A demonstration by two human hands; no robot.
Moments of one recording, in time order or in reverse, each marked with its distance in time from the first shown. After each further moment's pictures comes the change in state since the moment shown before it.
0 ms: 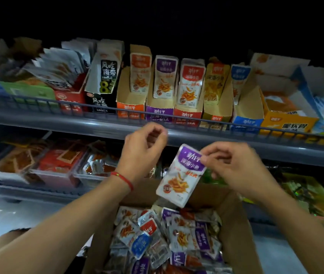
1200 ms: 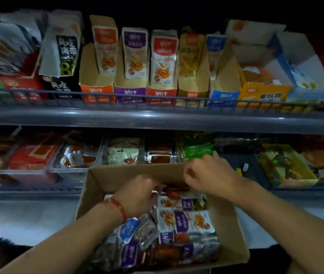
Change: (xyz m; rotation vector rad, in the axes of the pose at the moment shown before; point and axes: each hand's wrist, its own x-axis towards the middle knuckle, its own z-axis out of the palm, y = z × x) left_hand -0.072 -0.061 0.054 0.627 -0.802 0.034; right_hand -0.007 0.060 0.034 -0.752 -0.344 0.016
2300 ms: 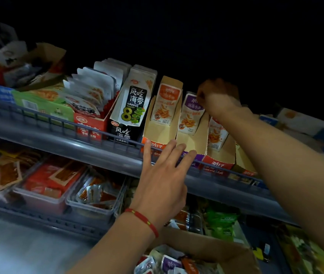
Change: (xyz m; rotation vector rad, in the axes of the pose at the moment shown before) left_hand 0.013 -0.021 -0.142 0.141 0.742 -0.073; right_hand 0.254 -0.073 -0.224 -0.410 0.595 0.132
